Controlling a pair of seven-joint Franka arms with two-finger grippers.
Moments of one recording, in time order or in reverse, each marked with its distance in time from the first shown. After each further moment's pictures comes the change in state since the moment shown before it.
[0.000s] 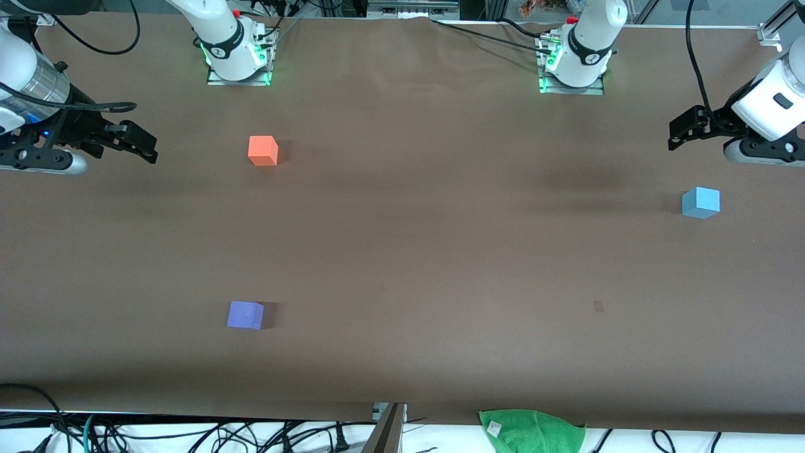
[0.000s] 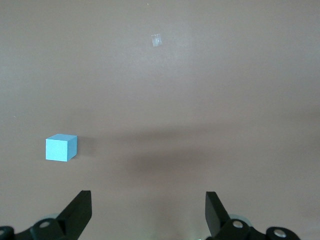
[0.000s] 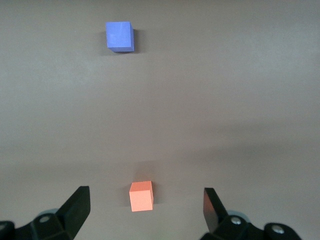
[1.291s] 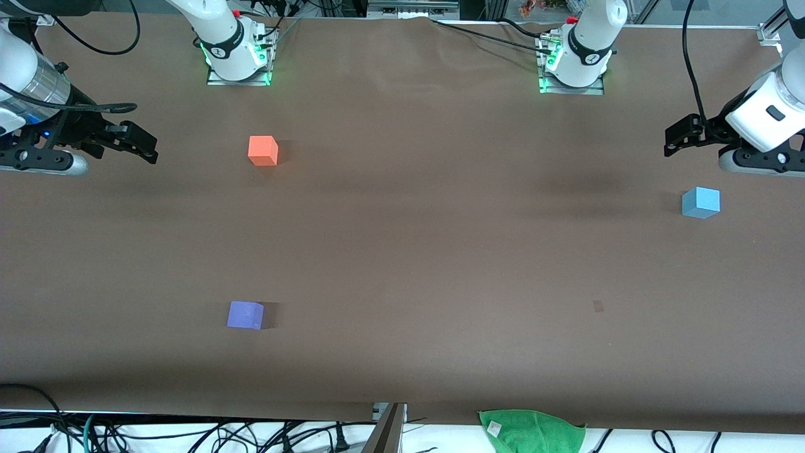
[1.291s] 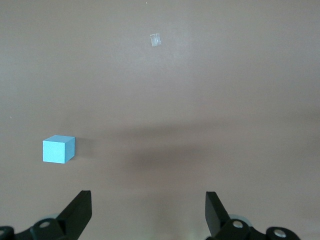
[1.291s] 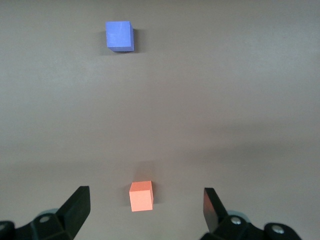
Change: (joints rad) left arm 0.006 0.048 -0.008 0.028 0.000 0.001 -0.007; right arm 0.000 0.003 0.000 0.000 0.000 0.000 0.000
